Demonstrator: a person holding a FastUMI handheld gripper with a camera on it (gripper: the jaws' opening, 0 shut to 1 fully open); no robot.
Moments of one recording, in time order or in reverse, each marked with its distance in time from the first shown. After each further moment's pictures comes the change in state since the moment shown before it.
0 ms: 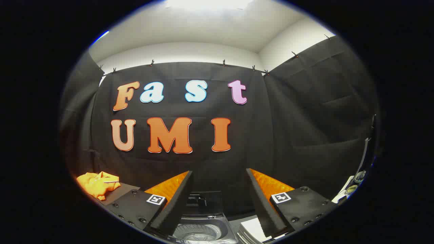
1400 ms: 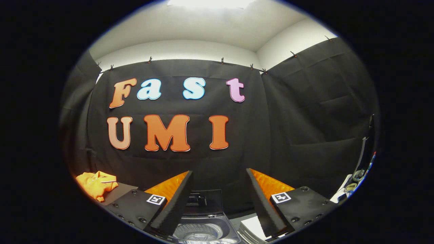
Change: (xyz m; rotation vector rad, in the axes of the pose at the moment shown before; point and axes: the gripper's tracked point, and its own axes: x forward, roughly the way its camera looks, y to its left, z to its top) arm 0.000 0.021 -0.003 -0.023 0.011 -0.043
